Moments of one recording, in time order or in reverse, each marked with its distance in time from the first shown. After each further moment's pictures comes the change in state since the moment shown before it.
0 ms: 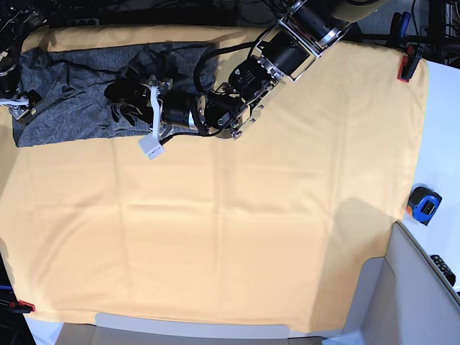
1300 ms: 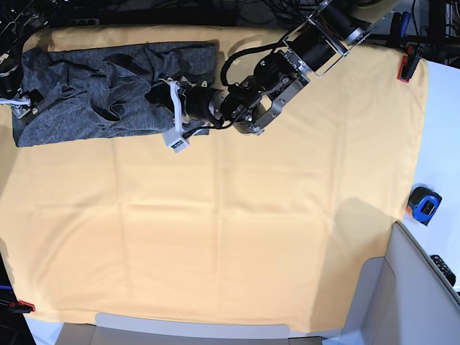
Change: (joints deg) left arm 1.6 -8.5 5.0 10.9 9.7 17.4 0.2; right arm 0.7 -0.2 0.0 -3.0 0.0 0.0 0.2
